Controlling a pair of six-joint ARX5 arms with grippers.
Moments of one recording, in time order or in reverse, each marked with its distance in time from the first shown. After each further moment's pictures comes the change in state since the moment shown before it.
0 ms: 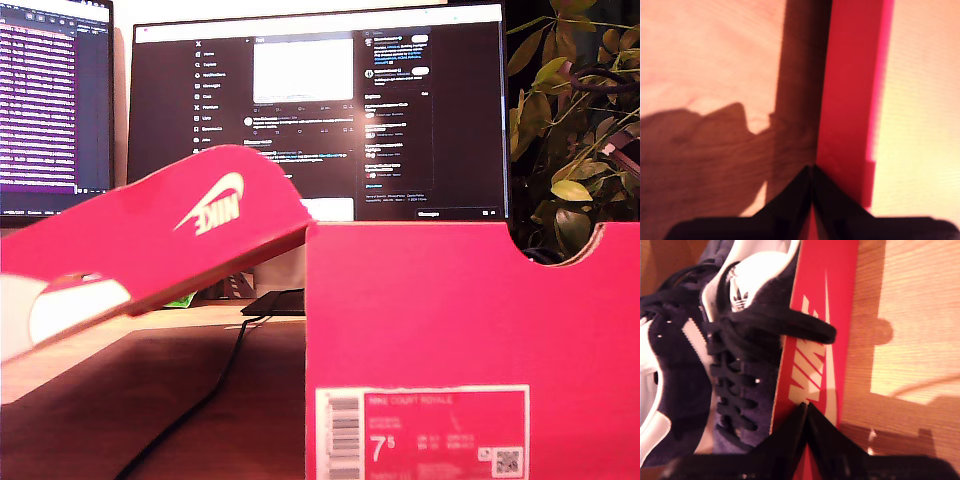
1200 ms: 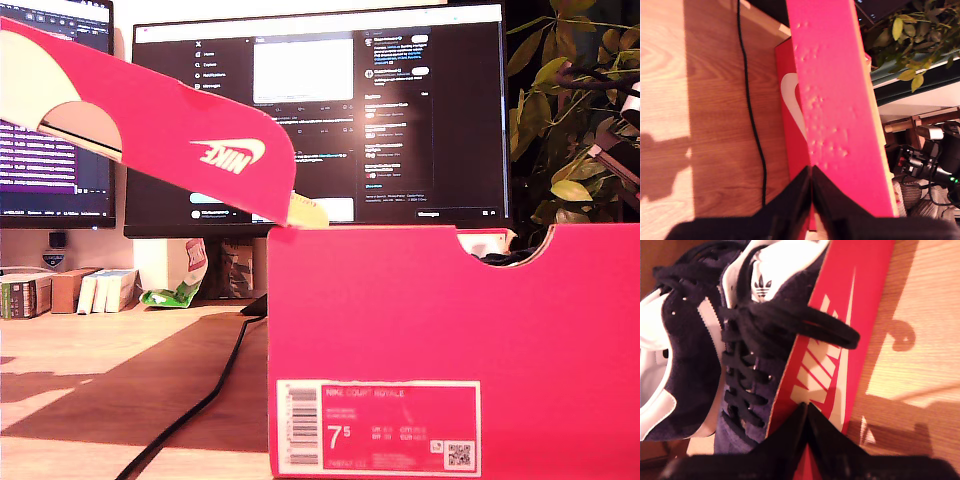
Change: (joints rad) left arm 0.005 -0.216 0.406 -0.402 0.071 0.129; right arm 0.075 0.000 0.000 0.006 0.025 0.000
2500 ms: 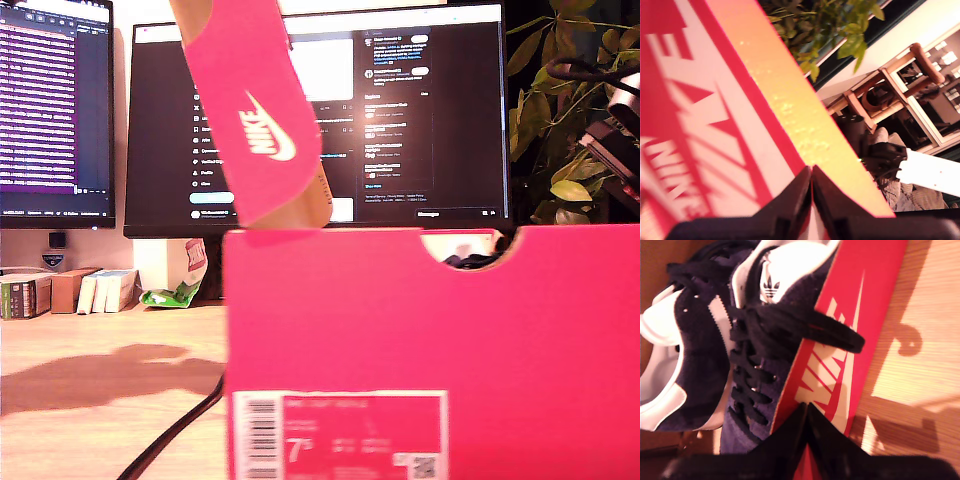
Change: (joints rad) left arm -0.470 -0.030 0.183 0.323 -0.121 -0.282; right arm 0.031 0.000 0.000 0.007 -0.052 0.000
